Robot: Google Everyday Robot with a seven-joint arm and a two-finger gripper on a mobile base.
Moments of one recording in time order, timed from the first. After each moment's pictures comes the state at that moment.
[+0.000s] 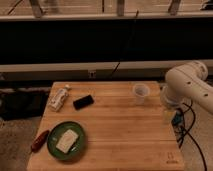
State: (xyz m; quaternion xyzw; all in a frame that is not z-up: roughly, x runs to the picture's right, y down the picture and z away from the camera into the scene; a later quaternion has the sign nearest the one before) arm 0.285 0.106 0.684 -0.28 0.02 0.02 0.96
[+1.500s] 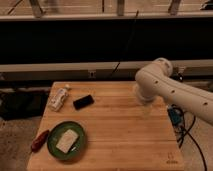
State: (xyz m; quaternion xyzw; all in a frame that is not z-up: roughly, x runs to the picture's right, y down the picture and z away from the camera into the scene) arm 0.179 0.081 0.713 -0.25 0.00 -0.08 0.97
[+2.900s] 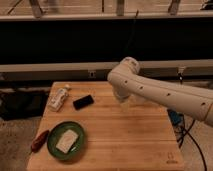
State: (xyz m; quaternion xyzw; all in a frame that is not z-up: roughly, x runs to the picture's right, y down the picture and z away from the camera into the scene) arm 0.077 0.064 0.755 -0.23 -0.02 -0.16 0.96
